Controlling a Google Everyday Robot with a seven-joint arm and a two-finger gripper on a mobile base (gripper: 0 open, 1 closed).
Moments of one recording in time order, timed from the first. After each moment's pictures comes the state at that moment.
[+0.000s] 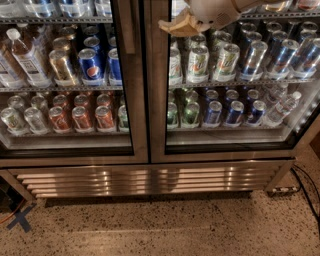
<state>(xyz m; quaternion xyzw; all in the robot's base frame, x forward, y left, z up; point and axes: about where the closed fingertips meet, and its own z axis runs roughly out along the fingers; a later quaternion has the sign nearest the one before) 0.596 -0.017 1.042 -0.72 0.49 0.08 0.48</state>
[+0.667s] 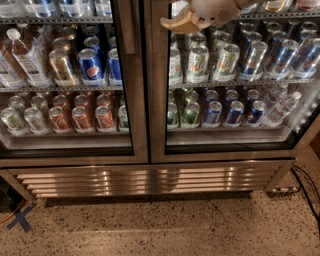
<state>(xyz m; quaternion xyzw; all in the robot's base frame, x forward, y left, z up) 0.609 -0.023 1.043 -0.72 0.49 0.08 0.48</state>
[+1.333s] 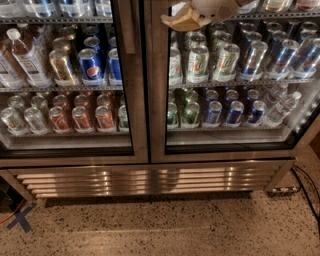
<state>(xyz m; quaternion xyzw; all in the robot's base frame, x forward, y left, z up) 0.618 -0.025 1.045 -0.72 0.49 0.08 0.48</state>
